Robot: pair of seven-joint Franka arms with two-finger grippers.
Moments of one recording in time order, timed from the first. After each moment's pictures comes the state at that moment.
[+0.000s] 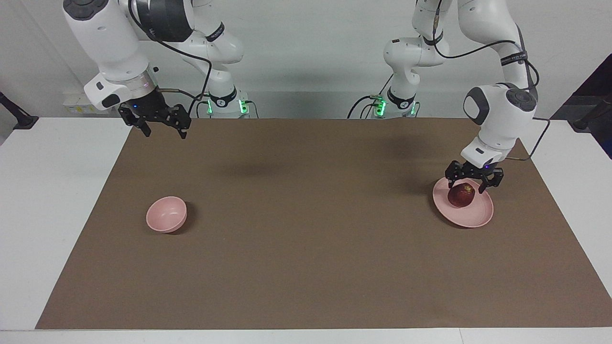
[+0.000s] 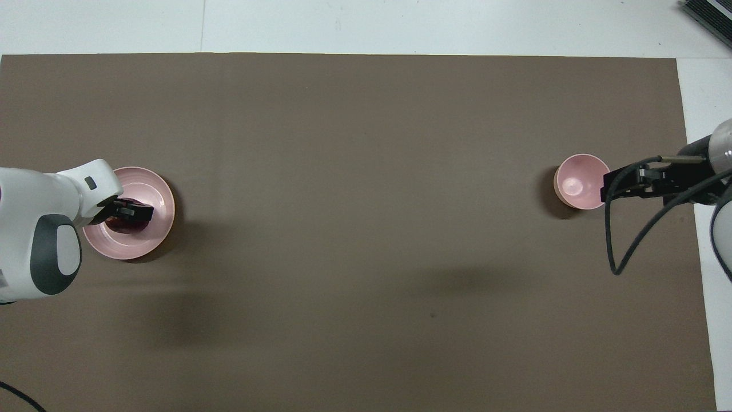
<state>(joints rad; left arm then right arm) -0.04 0.13 0.09 -2.20 -0.02 2.47 0.37 -0.02 0.02 0.03 -1.61 0.04 1.56 0.13</state>
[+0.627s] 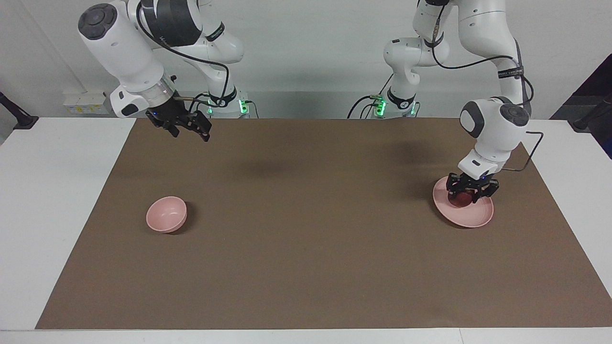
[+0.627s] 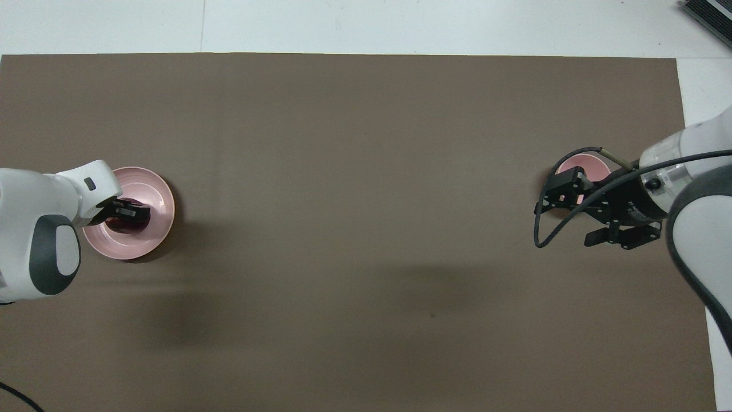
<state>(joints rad) -0.04 0.13 0.09 -2.20 -0.02 2.47 0.38 0.01 0.01 0.05 -1.73 0.29 1.56 0.61</state>
